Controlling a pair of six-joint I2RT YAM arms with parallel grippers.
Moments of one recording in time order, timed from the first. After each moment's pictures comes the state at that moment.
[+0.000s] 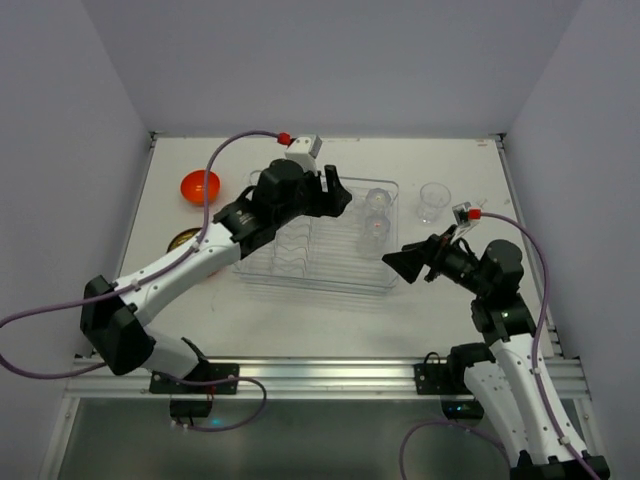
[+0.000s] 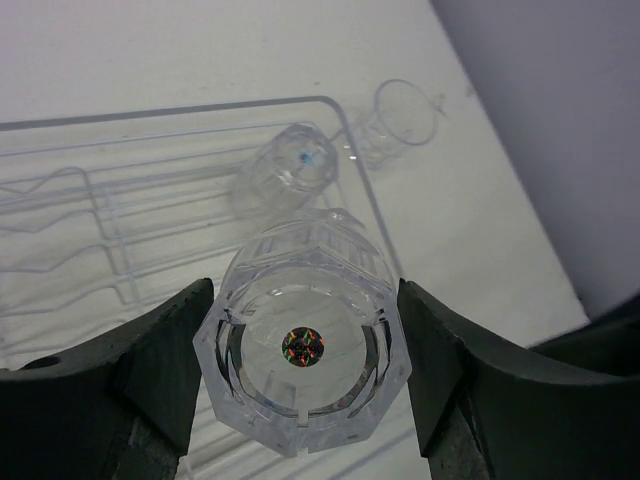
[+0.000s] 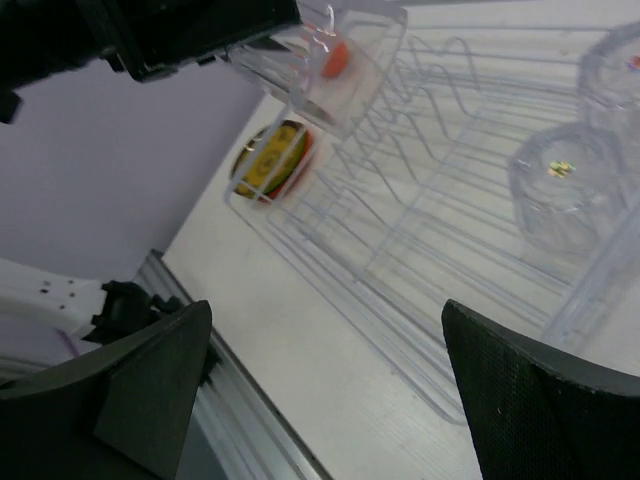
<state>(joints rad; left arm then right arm) -0.76 1.52 1.36 -0.26 -0.17 -0.49 0.14 0.56 0.56 -0.21 -0.65 0.54</state>
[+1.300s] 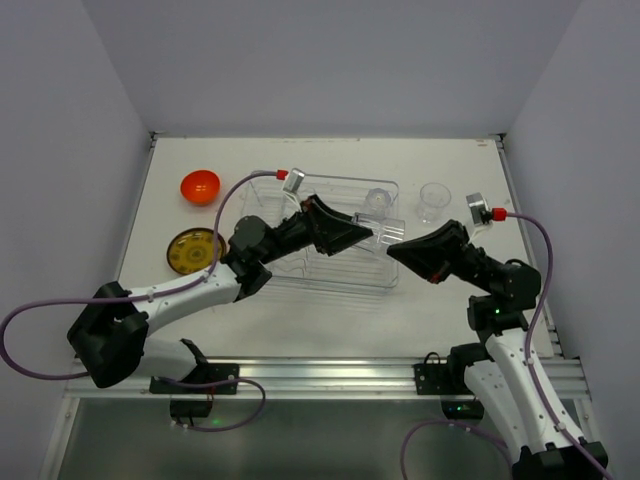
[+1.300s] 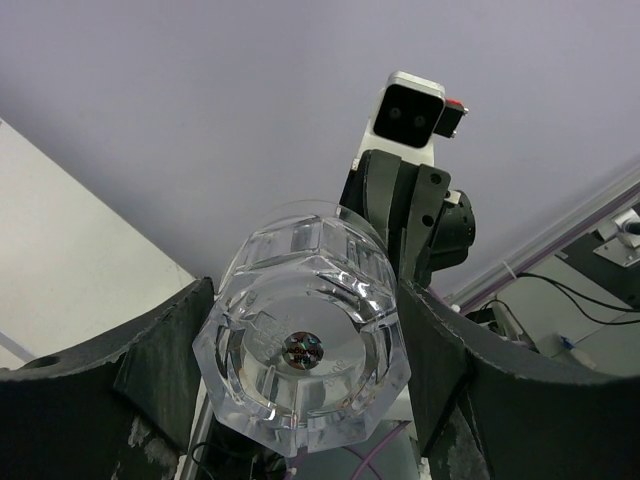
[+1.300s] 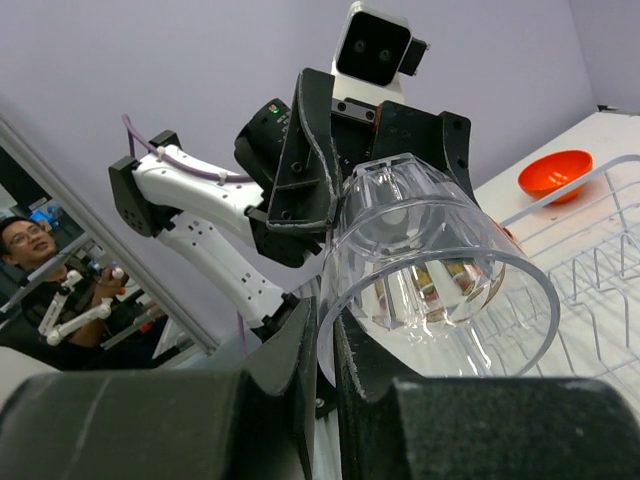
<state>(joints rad) -0.82 1.34 0.78 0.91 0.42 -1.04 0.15 0.62 0.47 0.73 -0.97 1.08</state>
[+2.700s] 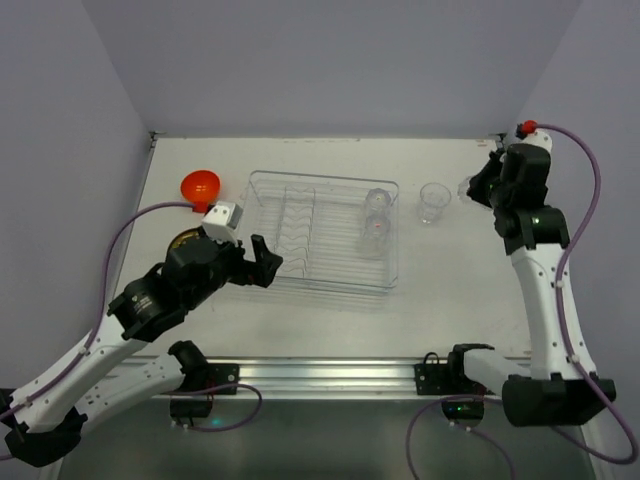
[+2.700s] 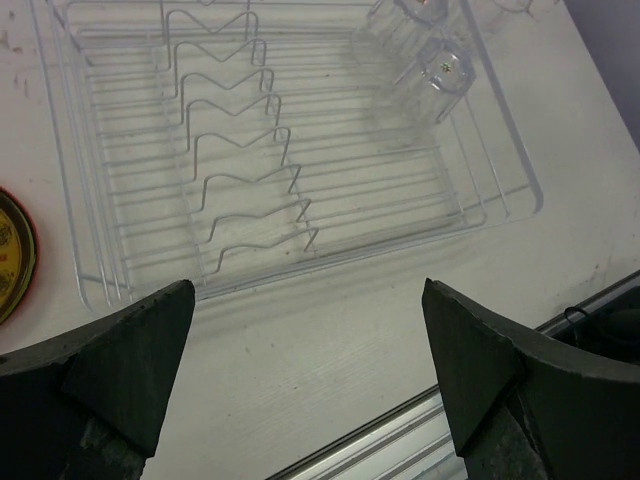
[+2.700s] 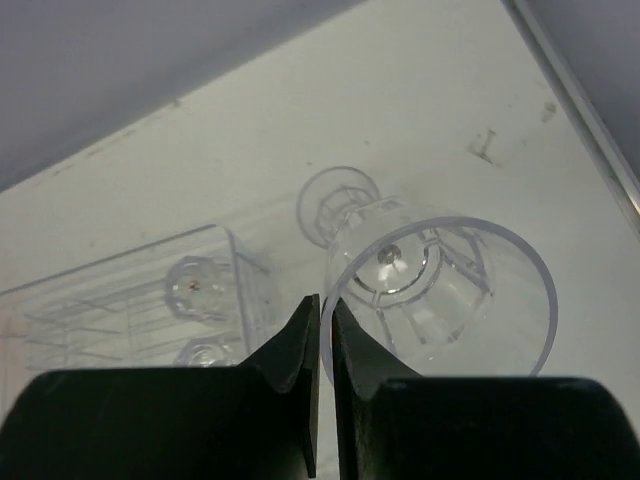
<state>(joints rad) -0.82 0.73 0.93 -0.63 -0.25 -0.48 0.04 1.08 1.31 -0.65 0.14 0.41</state>
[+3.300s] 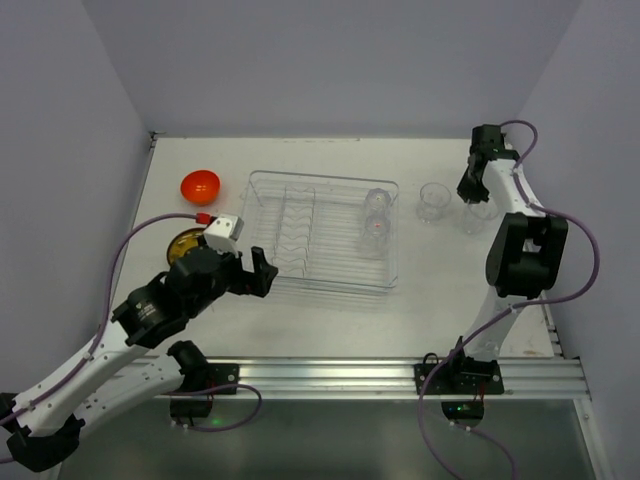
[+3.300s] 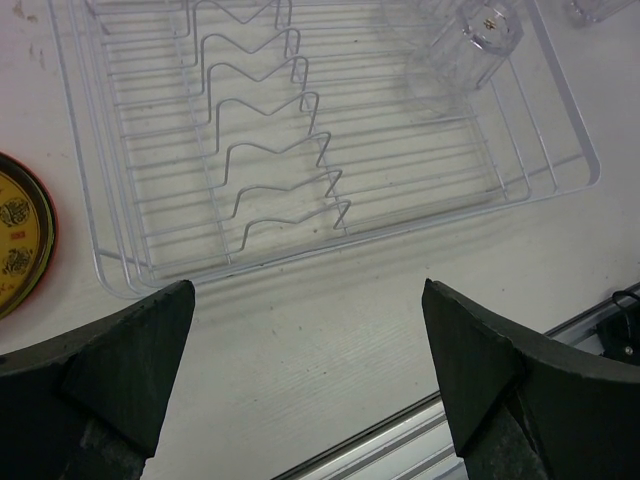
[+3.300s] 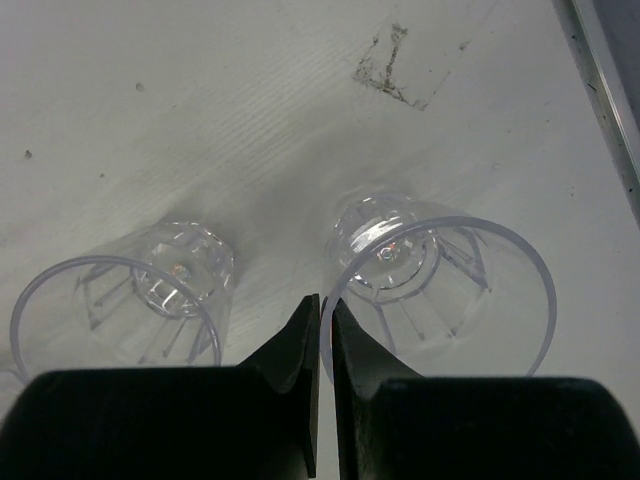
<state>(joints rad) -0.82 0.65 0.81 -0.65 -0.28 -0.45 -0.11 1.90 1.60 -0.77 0.28 0.39</state>
